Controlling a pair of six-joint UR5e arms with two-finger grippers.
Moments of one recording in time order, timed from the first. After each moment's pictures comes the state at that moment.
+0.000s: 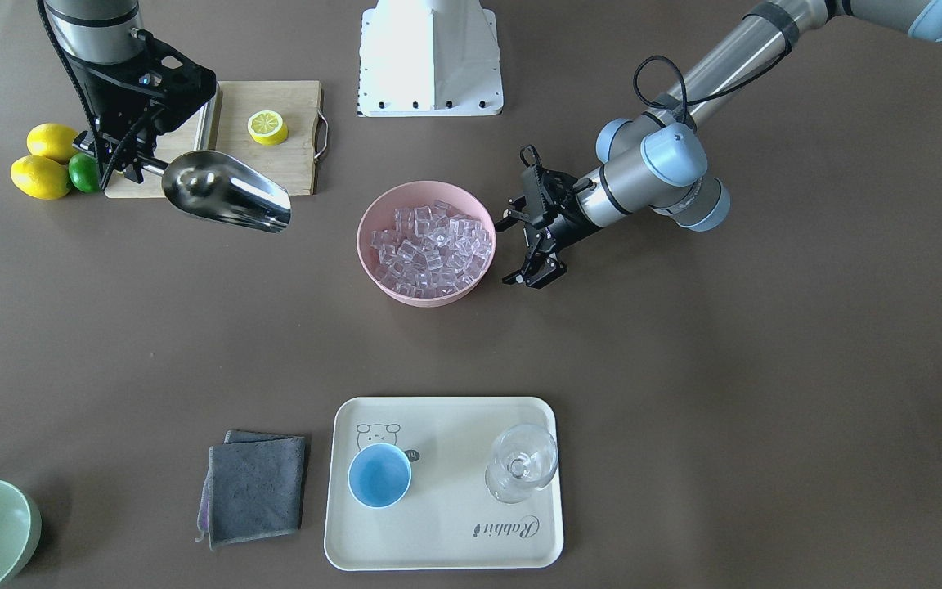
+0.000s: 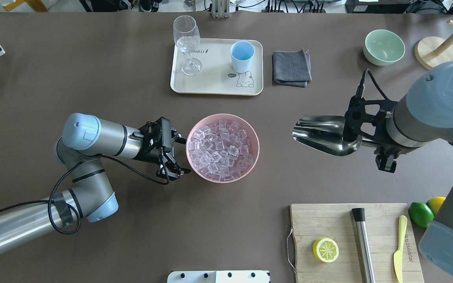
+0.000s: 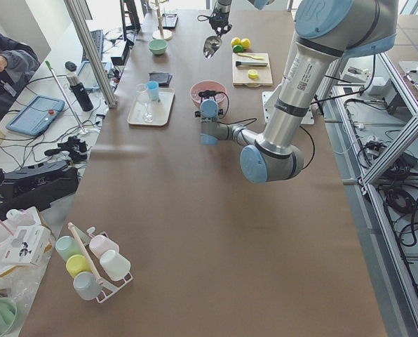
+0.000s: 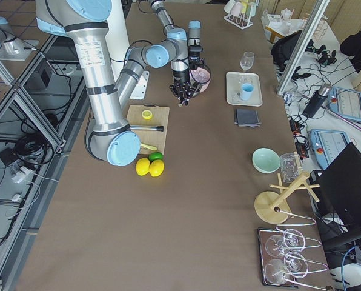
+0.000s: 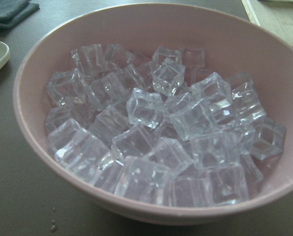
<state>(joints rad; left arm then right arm) -0.55 -2.09 -1.29 -2.86 -2.06 -0.07 0.67 -1.30 2.32 -2.11 1.78 -0.25</state>
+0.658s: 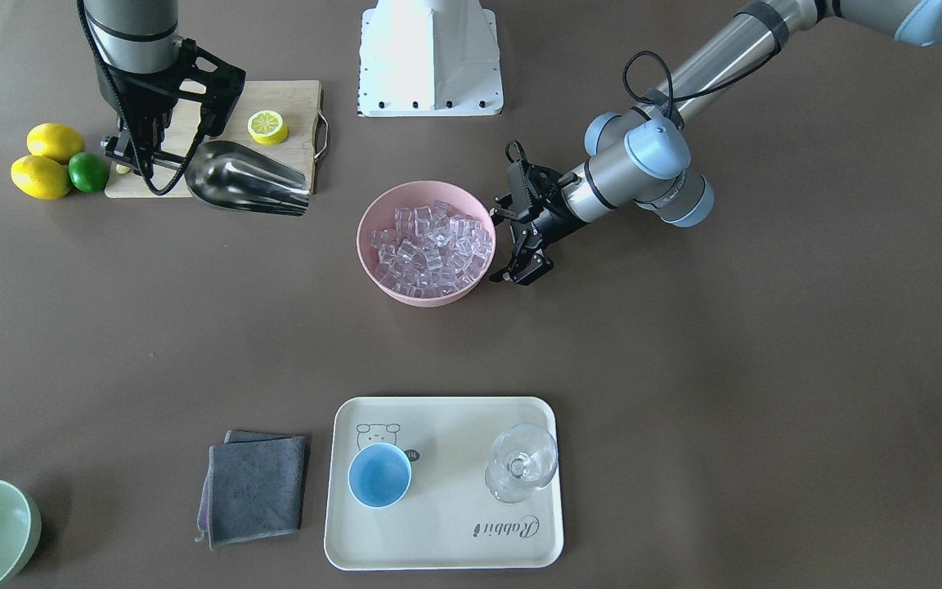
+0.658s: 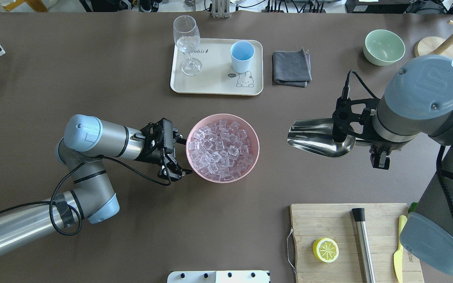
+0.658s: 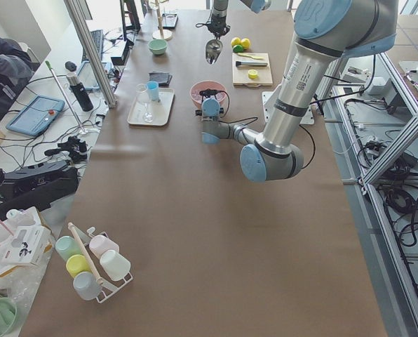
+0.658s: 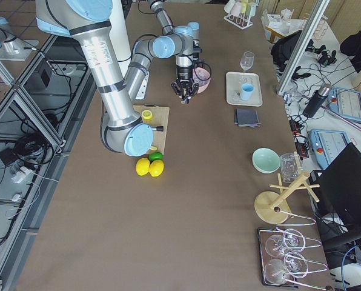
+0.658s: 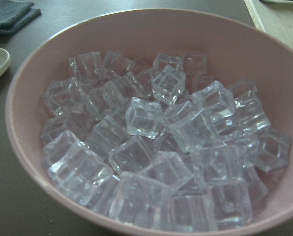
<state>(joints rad) -0.54 -2.10 -1.29 -2.86 -2.02 -0.07 0.66 -1.16 2.24 -2.29 1.77 -0.42</state>
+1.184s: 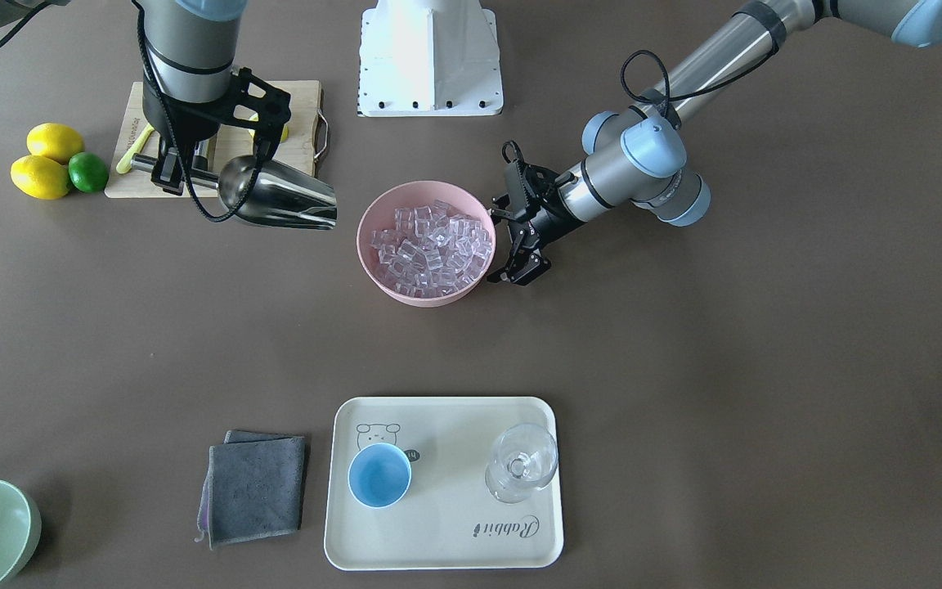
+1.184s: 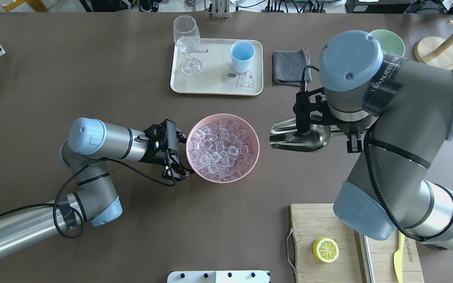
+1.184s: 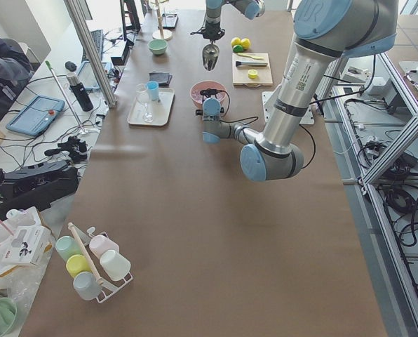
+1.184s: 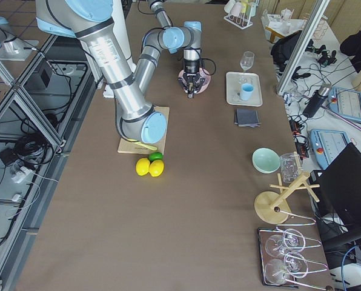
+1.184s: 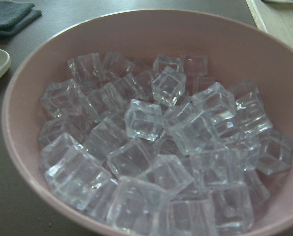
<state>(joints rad) -0.53 -2.10 -1.29 -2.86 -2.01 -0.07 0.66 -0.97 2.09 -2.41 1.74 -0.53</state>
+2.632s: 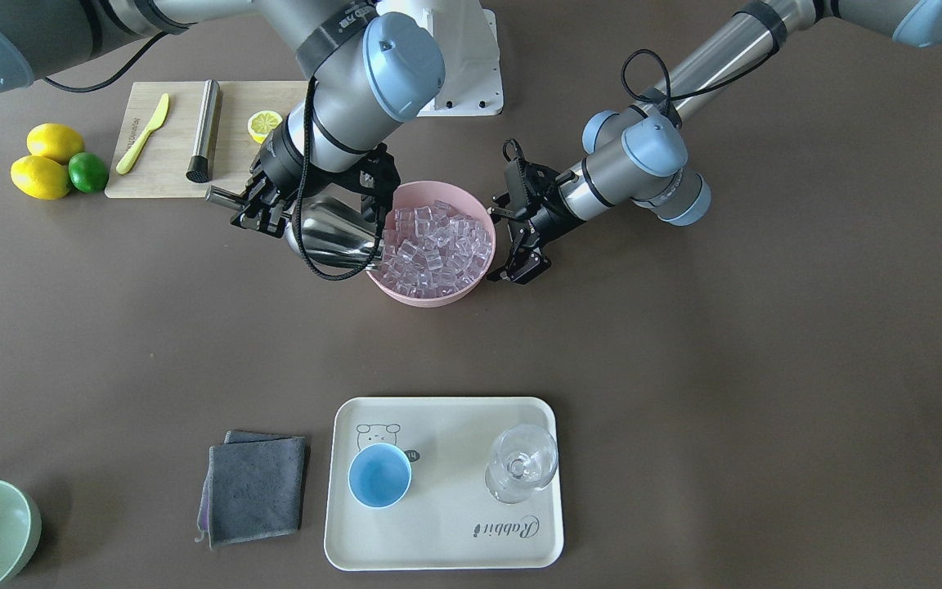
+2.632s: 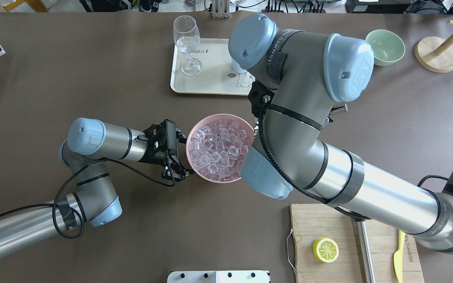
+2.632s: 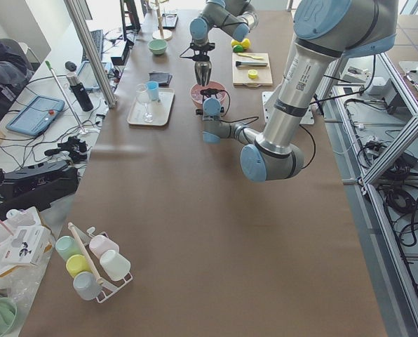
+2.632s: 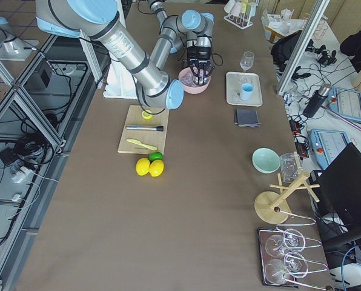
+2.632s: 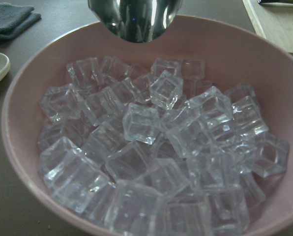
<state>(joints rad) -0.53 -2.10 -1.29 -2.86 -2.01 -0.07 0.59 -0.57 1.61 -2.59 1.61 -0.59</state>
